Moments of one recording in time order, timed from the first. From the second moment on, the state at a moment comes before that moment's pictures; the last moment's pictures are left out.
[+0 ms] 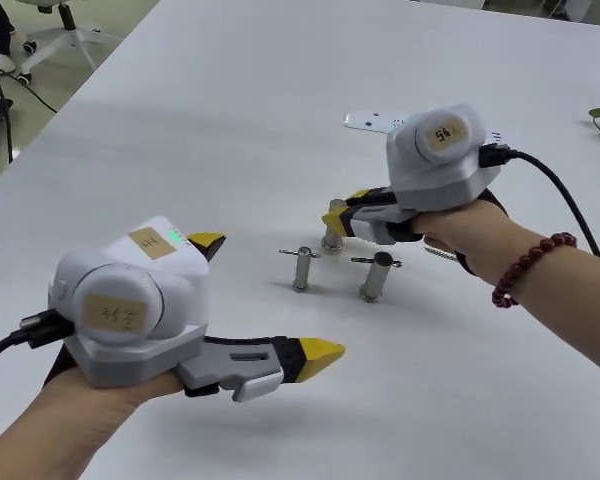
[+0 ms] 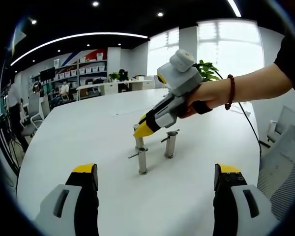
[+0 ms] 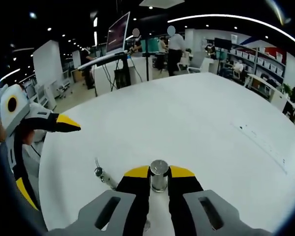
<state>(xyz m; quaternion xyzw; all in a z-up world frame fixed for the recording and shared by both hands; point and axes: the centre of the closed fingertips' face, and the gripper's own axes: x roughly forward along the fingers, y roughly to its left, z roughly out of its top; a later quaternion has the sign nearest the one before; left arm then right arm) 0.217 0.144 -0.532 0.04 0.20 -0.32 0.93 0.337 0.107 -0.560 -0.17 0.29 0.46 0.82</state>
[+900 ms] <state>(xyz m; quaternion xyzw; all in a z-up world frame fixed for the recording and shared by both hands) 0.216 0.144 -0.532 0.04 0.20 -0.31 0.93 0.326 0.033 -0.555 -0.16 0.30 0.41 0.85</state>
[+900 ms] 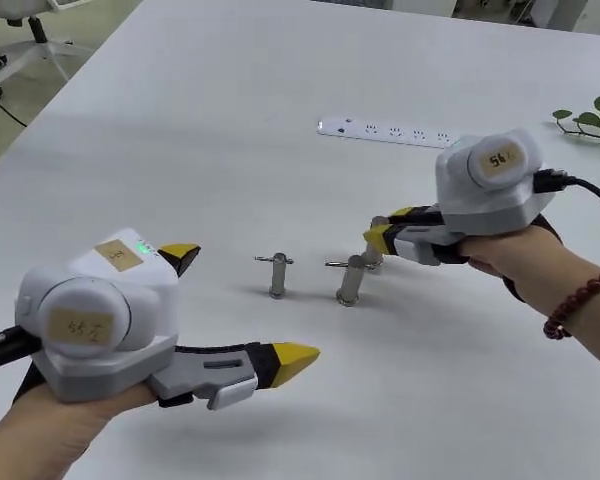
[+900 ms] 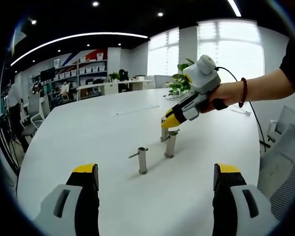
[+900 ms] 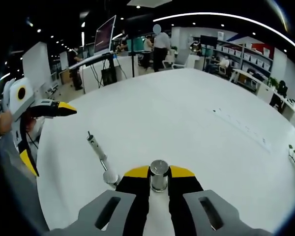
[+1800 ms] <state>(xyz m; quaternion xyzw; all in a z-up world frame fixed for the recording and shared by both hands) 0.213 0.141 -0.529 0.05 0.20 -0.32 0.93 0.281 0.002 -0.555 -0.16 0.30 0.38 0.86</state>
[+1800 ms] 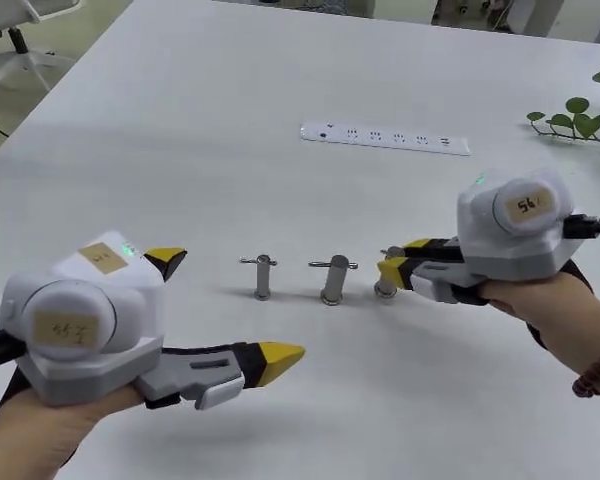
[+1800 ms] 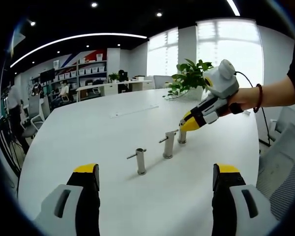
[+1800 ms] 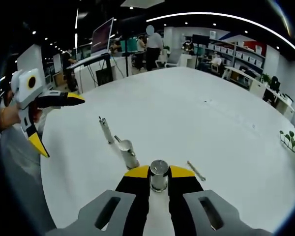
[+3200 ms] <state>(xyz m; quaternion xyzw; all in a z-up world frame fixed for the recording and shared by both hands) 0.198 0.147 -0.516 0.05 0.20 -0.30 0.93 0.237 0.033 -0.570 -0.14 0.29 0.41 0.85</state>
